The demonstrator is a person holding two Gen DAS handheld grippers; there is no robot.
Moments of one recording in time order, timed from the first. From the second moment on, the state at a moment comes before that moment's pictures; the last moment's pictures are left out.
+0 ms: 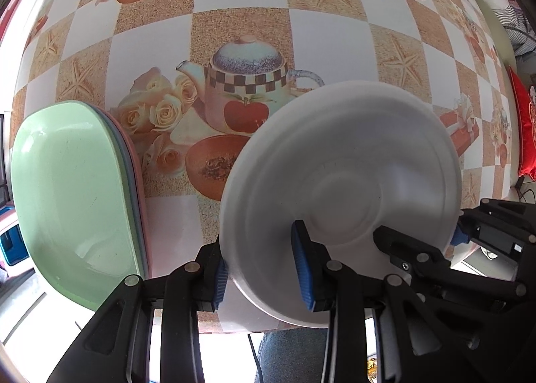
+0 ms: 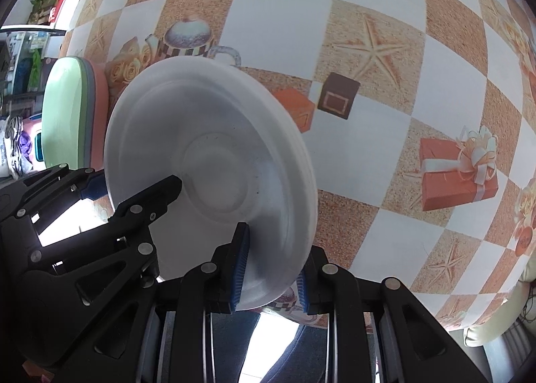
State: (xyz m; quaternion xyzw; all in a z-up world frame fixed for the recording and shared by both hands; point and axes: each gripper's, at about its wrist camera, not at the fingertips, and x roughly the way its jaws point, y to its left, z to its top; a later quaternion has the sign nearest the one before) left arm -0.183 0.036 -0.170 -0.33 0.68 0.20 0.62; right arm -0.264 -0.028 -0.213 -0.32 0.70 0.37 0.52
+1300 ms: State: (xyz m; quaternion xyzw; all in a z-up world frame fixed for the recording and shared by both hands) left arm -0.325 0.156 -0.143 -0.37 0.61 0.42 0.56; right arm -0.421 0.137 -0.210 -0.38 0.61 0.50 0.48
